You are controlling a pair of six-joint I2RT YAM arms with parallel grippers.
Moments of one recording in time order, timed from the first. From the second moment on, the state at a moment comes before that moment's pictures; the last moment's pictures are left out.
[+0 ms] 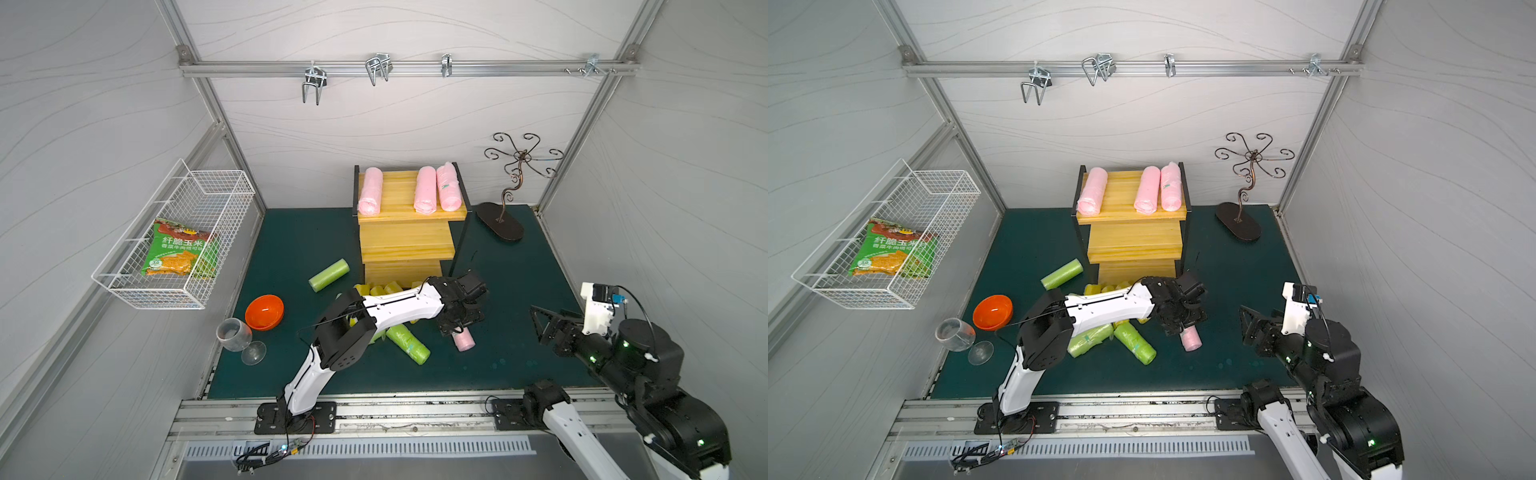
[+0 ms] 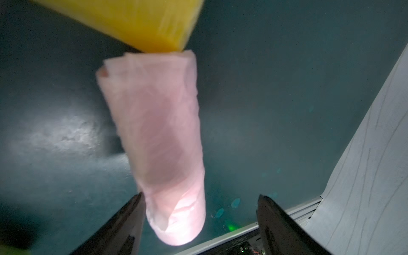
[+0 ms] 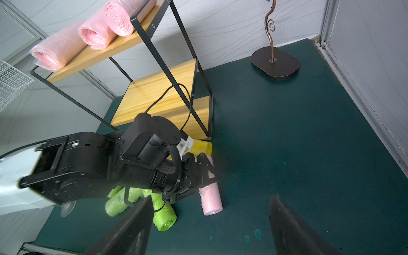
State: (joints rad) left arm -1.06 2.15 1.74 -0.74 0.10 -1.34; right arm 0.32 0.40 1.13 -1.17 -0.03 0.37
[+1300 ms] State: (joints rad) left arm -1.08 2.09 1.76 -1.02 -0.01 -1.02; right arm 0.32 0.36 1.07 -1.16 -0.03 0.35
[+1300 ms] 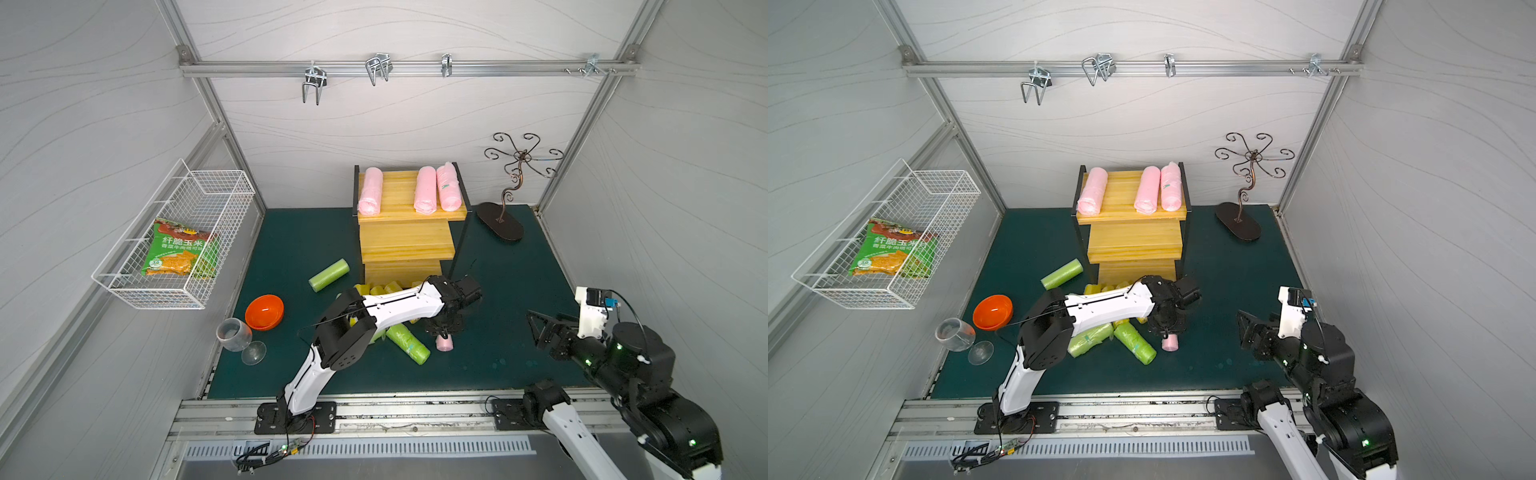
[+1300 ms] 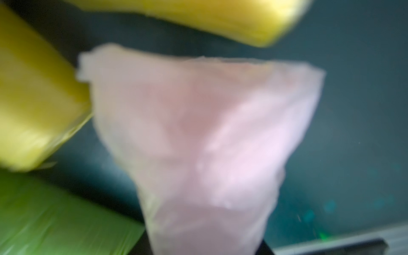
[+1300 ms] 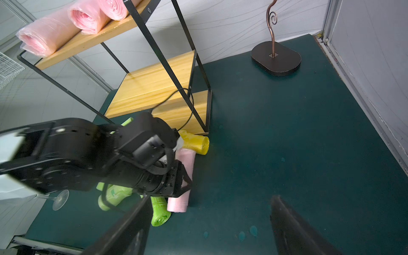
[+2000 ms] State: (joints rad) left arm -1.13 1.64 2.21 -1.28 -0.44 -0.51; right arm 0.32 0.38 1.06 -1.13 -0.06 0.37
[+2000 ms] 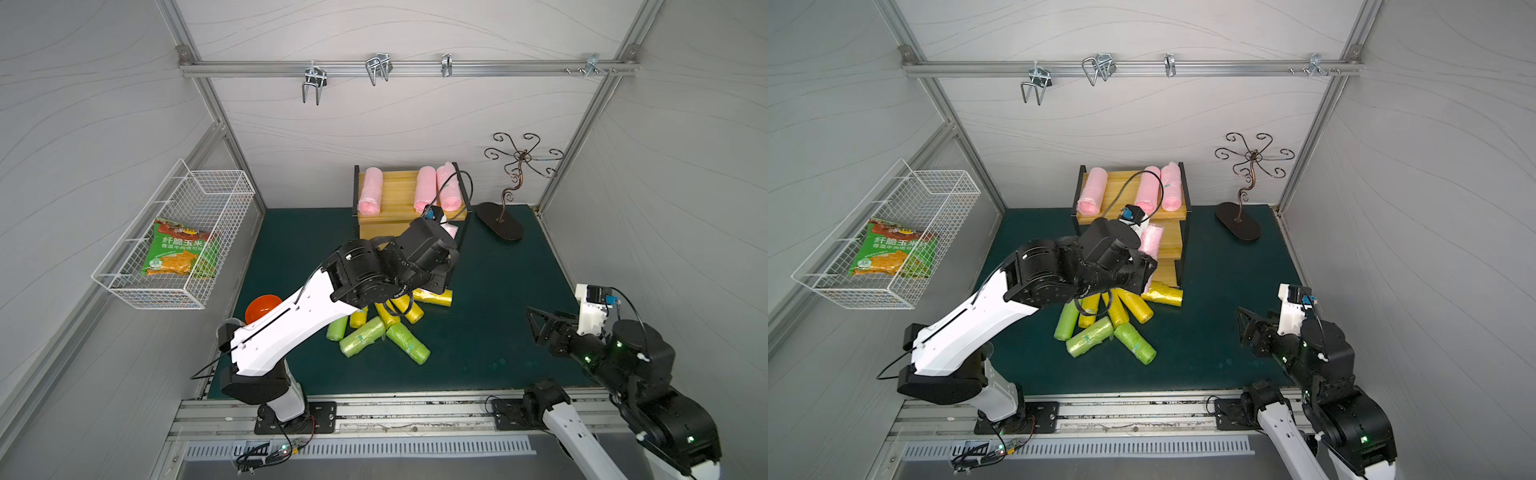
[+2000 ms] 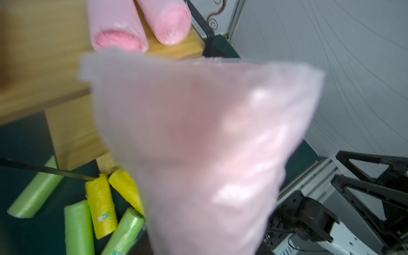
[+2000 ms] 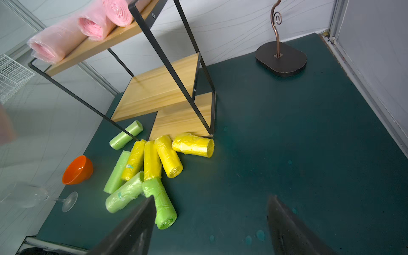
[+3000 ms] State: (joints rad) left arm -0.68 1.92 2.51 -1.30 -0.28 -0.33; right arm 0.33 0.38 0.97 -1.13 -0.11 0.37
